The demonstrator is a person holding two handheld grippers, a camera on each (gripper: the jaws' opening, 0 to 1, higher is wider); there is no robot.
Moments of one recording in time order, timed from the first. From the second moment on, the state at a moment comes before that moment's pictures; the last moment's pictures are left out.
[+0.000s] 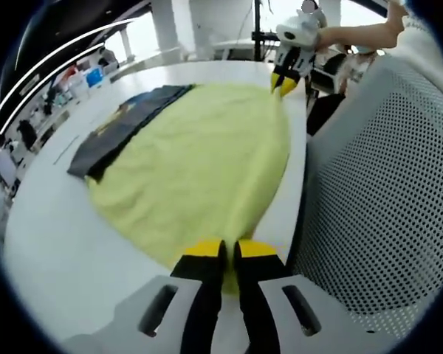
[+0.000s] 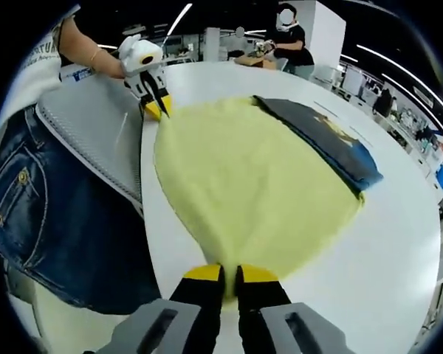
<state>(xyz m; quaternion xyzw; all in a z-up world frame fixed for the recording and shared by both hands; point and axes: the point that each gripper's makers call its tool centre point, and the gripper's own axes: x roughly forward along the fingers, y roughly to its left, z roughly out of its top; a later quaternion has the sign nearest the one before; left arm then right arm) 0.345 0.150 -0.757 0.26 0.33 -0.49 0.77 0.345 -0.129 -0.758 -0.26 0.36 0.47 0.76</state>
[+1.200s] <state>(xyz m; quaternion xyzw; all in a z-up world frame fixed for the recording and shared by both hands) 0.306 0.161 -0.746 0.21 0.39 -0.46 0.77 0.303 -0.119 -0.748 -0.19 0.39 0.50 0.75</state>
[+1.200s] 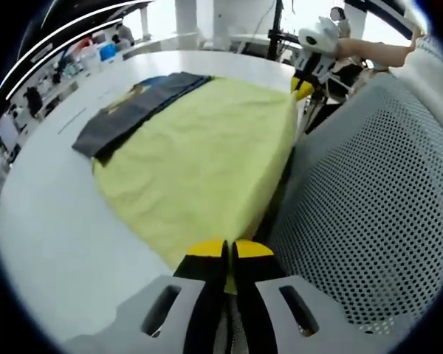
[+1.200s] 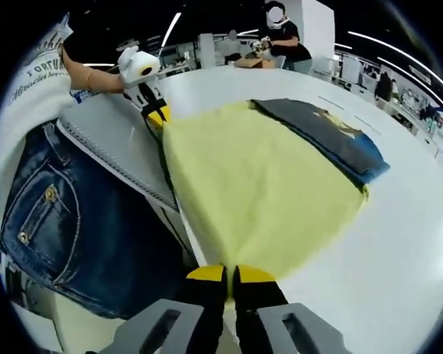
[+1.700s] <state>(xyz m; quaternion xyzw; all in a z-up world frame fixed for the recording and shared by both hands) 0.285 0.163 -0.735 0.21 0.42 -0.47 0.74 0.285 -0.116 -0.741 -0.18 0.41 0.52 0.73</state>
